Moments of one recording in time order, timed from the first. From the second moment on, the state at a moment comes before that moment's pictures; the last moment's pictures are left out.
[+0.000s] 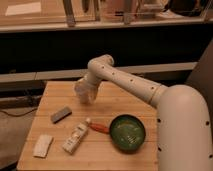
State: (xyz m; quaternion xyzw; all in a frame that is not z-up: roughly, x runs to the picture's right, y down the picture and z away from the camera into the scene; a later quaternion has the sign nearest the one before) arm -0.116 0.027 0.859 -0.16 -0.29 -0.35 0.88
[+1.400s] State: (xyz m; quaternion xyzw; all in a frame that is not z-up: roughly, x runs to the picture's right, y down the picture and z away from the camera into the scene) arm -0.114 0.038 0.880 -0.21 -0.26 -0.32 0.88
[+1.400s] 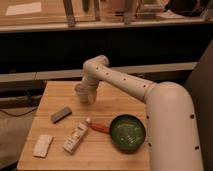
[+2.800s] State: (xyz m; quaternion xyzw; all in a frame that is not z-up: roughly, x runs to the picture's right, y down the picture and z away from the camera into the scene) arm -0.117 0.045 0.911 -0.26 -0.25 -0.33 0.87
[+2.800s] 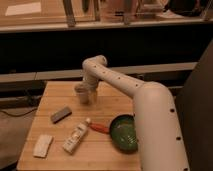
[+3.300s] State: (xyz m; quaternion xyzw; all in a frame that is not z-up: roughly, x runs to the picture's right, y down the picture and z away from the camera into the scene) arm -0.116 0.045 0.913 -0.26 -0.25 -0.33 0.87
